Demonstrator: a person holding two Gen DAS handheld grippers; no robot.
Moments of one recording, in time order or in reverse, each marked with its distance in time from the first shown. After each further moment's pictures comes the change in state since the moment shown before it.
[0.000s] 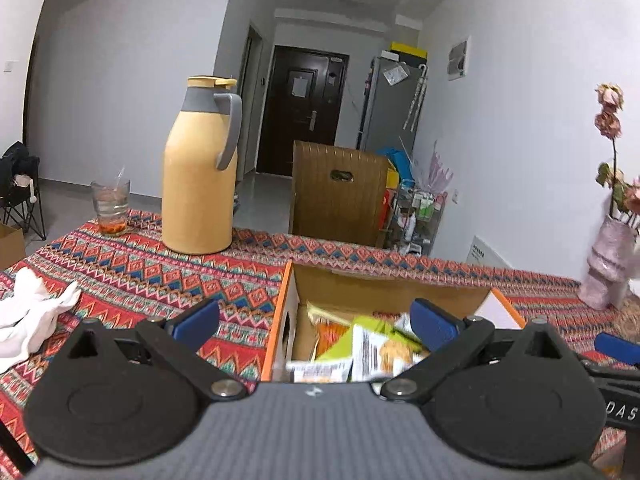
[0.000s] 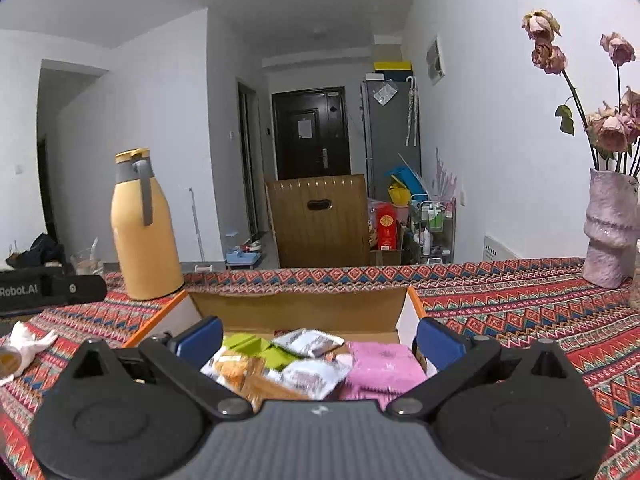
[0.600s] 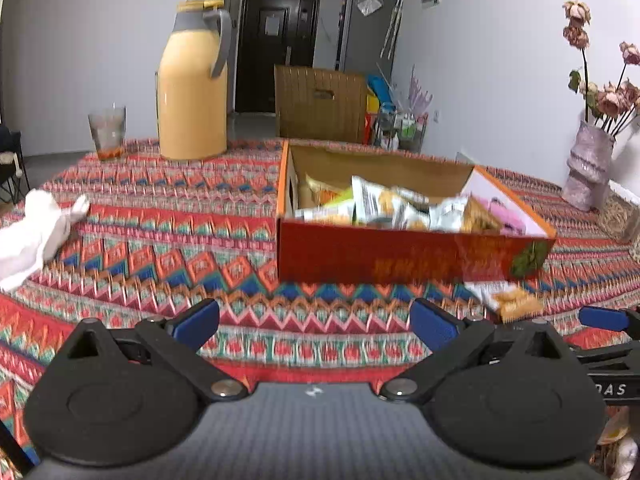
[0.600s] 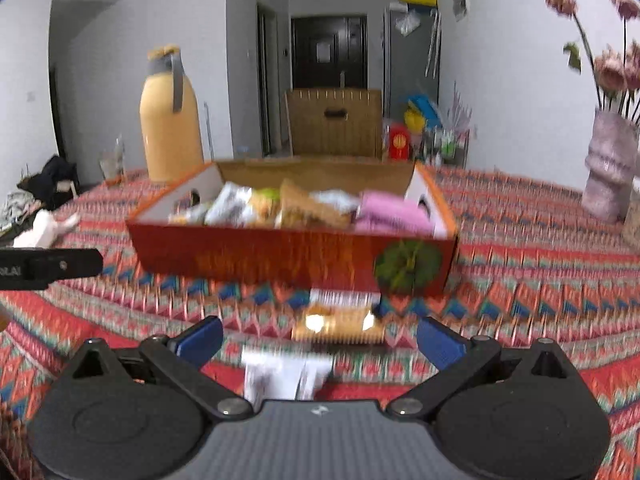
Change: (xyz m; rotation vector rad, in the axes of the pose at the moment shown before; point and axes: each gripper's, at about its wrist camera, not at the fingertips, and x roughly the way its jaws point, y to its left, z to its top) left arm -0.037 0.021 -0.085 0.087 0.212 -0.049; right arm -0.048 0.012 -0.077 -0.058 0.268 0.022
